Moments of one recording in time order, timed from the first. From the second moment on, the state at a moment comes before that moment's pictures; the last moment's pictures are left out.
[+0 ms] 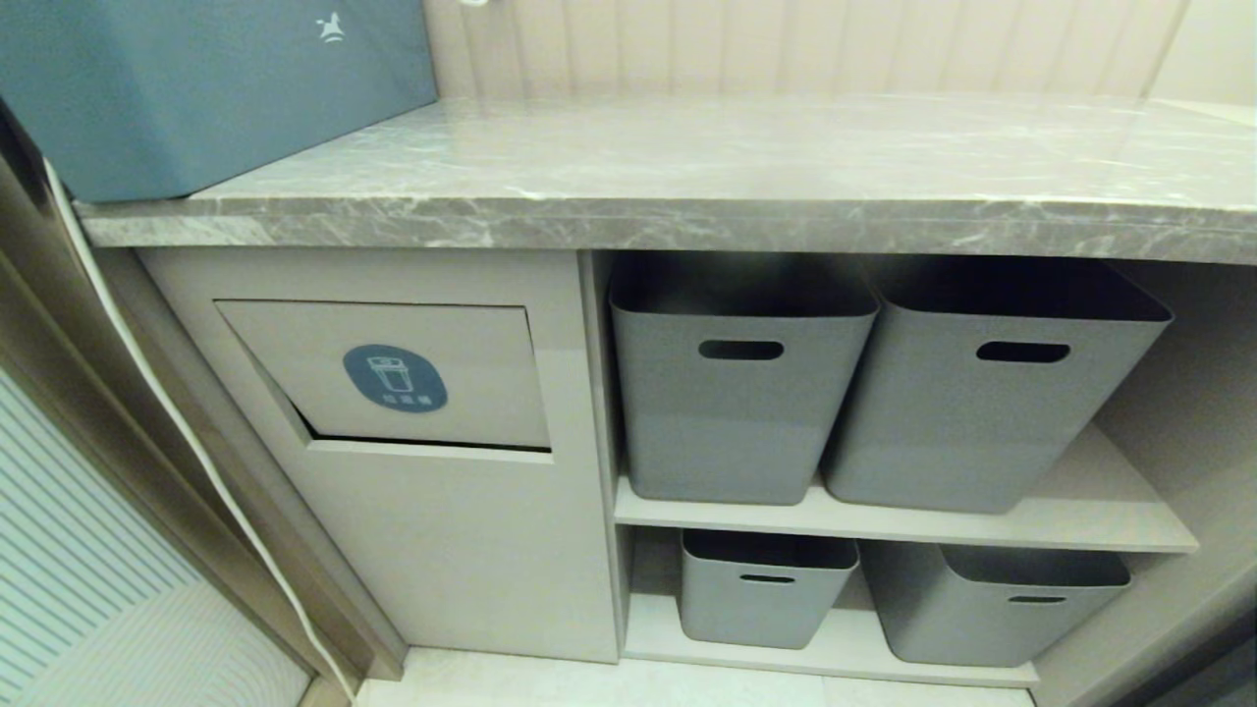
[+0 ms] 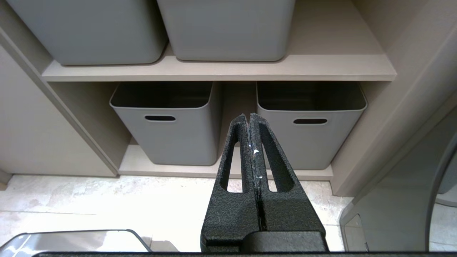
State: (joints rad) left arm 0.13 0.57 -0.51 0.04 -0.08 -0.10; right arm -0.01 0.00 -0.04 0.10 -0.03 0.05
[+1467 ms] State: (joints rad) left arm 0.00 0.02 0.00 -0.01 0.00 -0.06; right arm -0.01 0.00 -0.04 0.10 -0.03 0.05
